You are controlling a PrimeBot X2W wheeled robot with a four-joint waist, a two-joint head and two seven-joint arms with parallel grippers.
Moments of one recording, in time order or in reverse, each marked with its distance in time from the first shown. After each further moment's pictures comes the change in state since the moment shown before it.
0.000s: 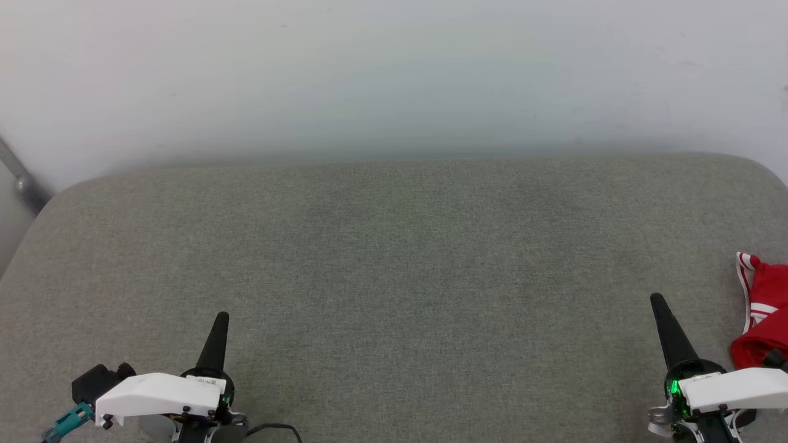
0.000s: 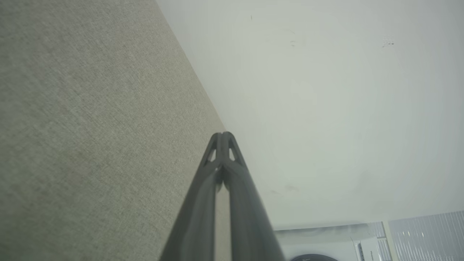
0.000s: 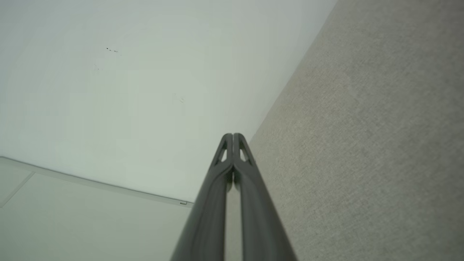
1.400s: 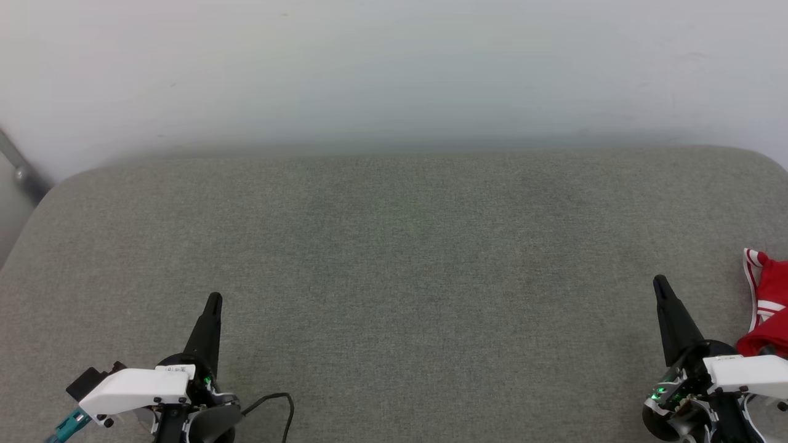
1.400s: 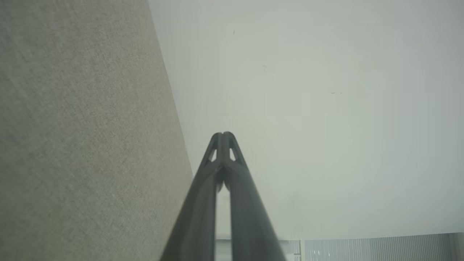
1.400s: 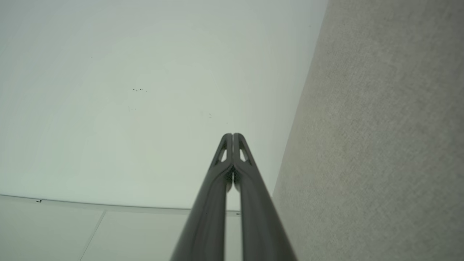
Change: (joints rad) left arm -0.037 -0.055 0.098 0.014 -0.269 -0.072 0.088; right arm -0.069 0.006 -0.017 0.063 0.332 0.000 0.035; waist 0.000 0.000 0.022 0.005
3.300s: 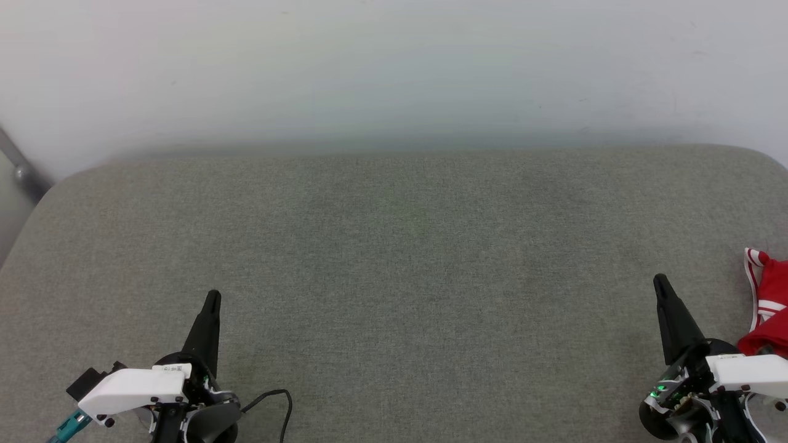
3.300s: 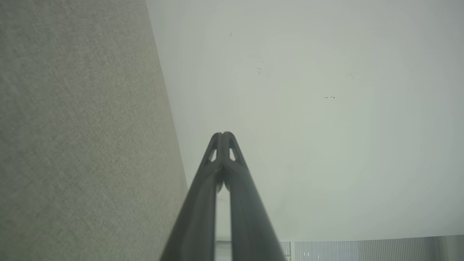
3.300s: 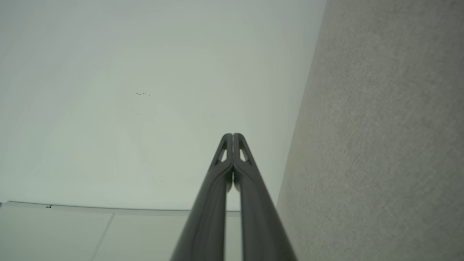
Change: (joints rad) left arm -0.006 -0.009 0.014 0.002 -0.035 -0.009 0.013; right arm -0.007 0.001 -0.002 0.010 0.045 0.000 0.006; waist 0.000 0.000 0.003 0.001
